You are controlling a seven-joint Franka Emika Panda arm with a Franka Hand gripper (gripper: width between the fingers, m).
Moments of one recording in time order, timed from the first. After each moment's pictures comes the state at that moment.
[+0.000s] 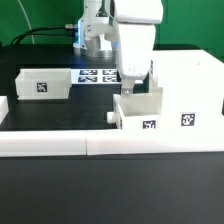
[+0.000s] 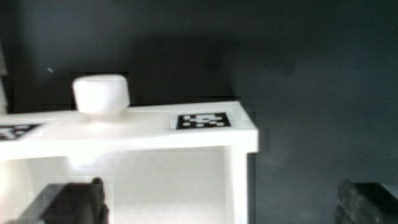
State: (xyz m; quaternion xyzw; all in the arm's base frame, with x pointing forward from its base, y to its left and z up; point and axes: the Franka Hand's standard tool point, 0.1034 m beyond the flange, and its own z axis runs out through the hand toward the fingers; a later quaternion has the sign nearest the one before) arm 0.560 0.005 0.065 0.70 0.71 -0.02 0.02
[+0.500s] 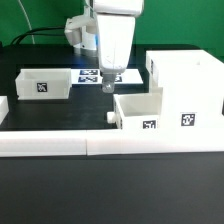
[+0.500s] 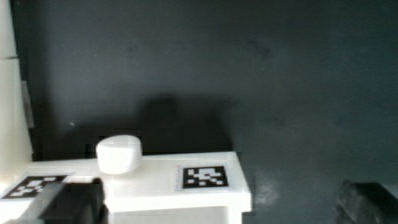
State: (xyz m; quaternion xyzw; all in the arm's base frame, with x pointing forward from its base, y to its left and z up) arm 0.560 -0.020 0.069 0.69 0.72 -0.03 0.03
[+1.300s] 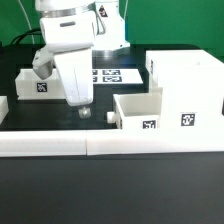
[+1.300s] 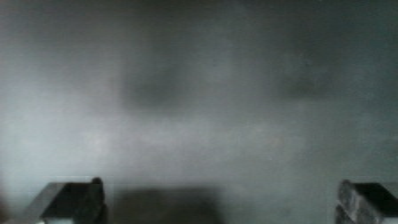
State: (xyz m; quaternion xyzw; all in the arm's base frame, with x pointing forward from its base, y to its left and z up) arm 0.559 -0.051 0.024 0.70 0.71 0.03 -0.07
